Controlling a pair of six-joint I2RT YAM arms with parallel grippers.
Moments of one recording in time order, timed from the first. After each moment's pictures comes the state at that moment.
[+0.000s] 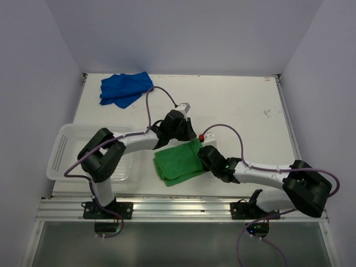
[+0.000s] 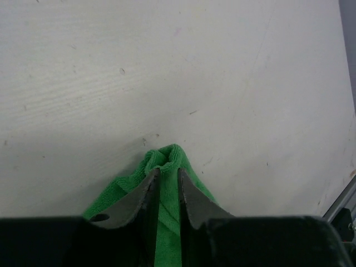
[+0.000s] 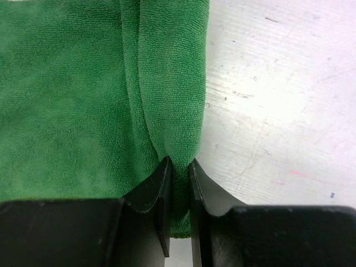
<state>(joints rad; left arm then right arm) -0.77 1.83 1.05 0.15 0.08 -0.65 0.92 1.29 0.50 -0.05 0.43 0.49</state>
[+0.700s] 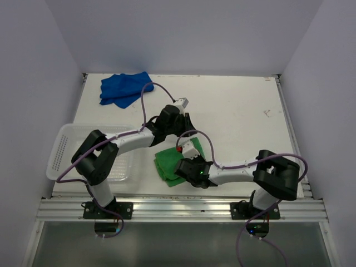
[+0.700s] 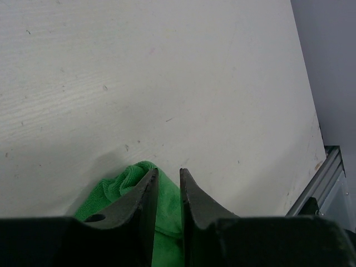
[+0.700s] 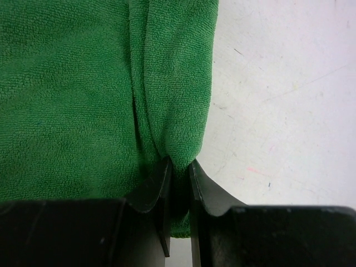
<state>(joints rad) -0.71 1.75 1.07 0.13 0.17 -0.65 1.20 1.58 0.73 -0.27 0.92 0.44</state>
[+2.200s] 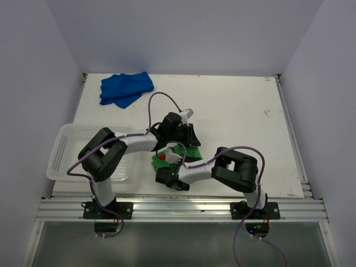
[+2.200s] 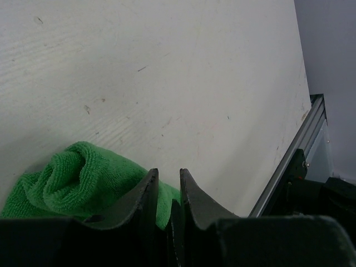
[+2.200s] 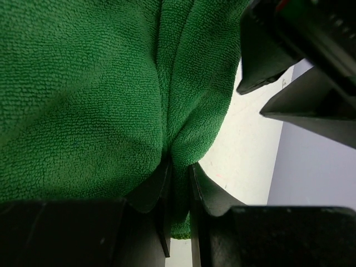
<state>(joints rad) -0.74 1.81 1.00 0.22 0.37 -0.67 1.27 2.01 1.09 -0.65 1.14 0.44</state>
